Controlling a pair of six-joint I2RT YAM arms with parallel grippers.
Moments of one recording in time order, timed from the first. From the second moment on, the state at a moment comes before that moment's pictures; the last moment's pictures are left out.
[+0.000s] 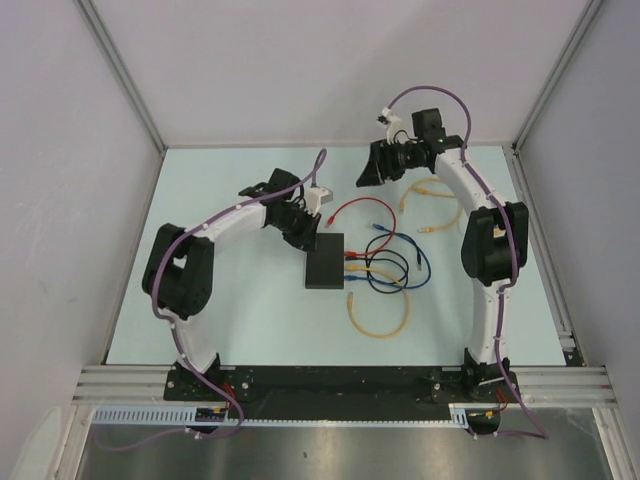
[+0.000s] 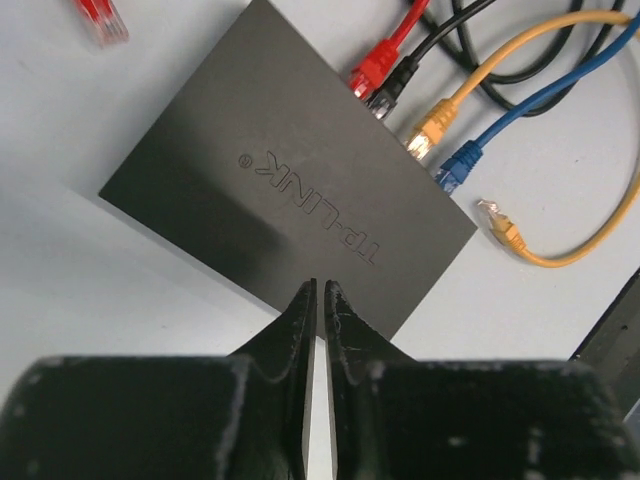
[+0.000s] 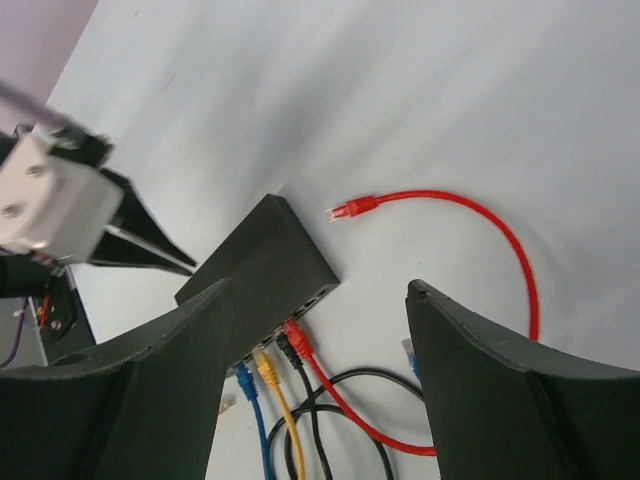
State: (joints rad) left arm -0.45 1.82 1.34 -0.60 0.52 0.19; right arm 0.22 2.13 1.96 -0.62 -0.85 -0.07
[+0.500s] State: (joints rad) left arm -0.45 1.95 1.34 -0.54 0.53 0.11; right arm 0.29 2.30 1.98 -0.99 -0.87 -0.42
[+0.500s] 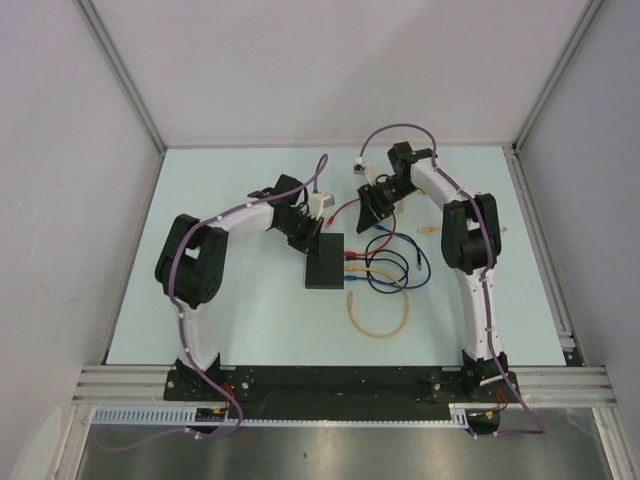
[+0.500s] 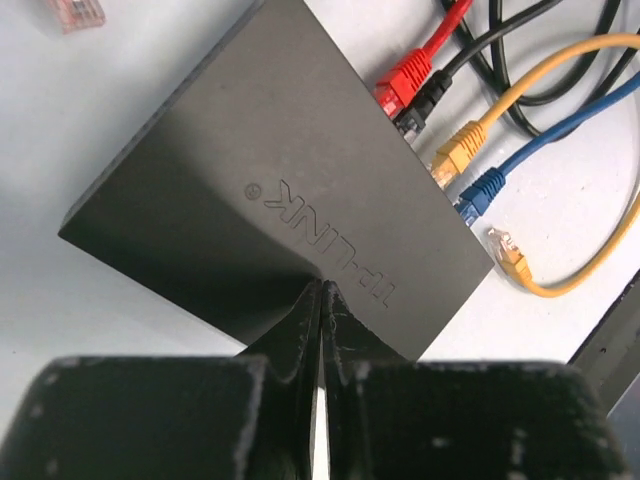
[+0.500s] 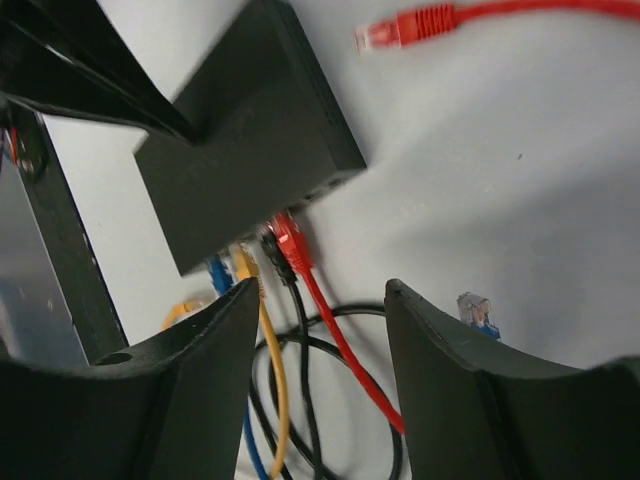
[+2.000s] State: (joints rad) left arm -0.45 2.01 1.39 -0.54 0.61 0.11; right arm 0.36 2.57 2.16 -1.24 -1.01 -0.55
